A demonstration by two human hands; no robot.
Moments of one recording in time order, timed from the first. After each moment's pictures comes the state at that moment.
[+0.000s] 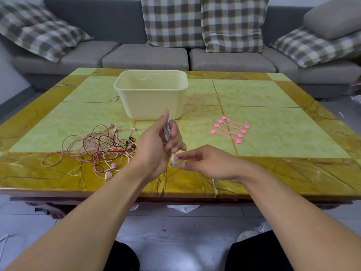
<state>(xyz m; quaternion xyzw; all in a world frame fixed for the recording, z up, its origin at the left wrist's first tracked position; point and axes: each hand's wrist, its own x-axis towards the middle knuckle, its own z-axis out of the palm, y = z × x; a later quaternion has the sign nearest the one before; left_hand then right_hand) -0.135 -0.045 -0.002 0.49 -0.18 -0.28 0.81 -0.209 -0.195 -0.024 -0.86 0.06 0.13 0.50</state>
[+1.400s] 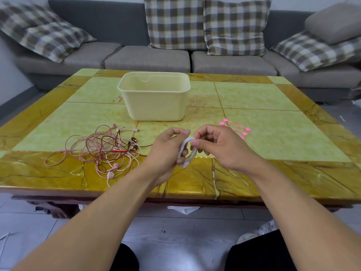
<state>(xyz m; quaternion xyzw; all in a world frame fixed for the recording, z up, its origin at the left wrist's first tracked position) -0.138 -0.055 -0.017 0.63 -0.11 -0.27 0.72 -0.206 -0.211 -0.008 -0.82 -0.01 -0.10 0.56</state>
